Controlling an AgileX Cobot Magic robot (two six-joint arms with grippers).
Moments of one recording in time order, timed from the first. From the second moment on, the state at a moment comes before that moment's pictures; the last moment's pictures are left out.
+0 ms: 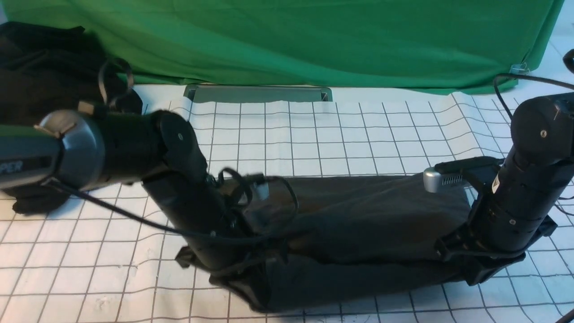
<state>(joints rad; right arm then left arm) 0.33 1.69 -1.05 0.09 1.01 0.07 -0.46 1.80 -1.06 -0.55 0.94 0.16</state>
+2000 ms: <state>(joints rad) 0.34 0.42 -1.05 0.09 1.22 -0.05 -0.47 1.49 -1.20 -0.29 0.93 -0.05</state>
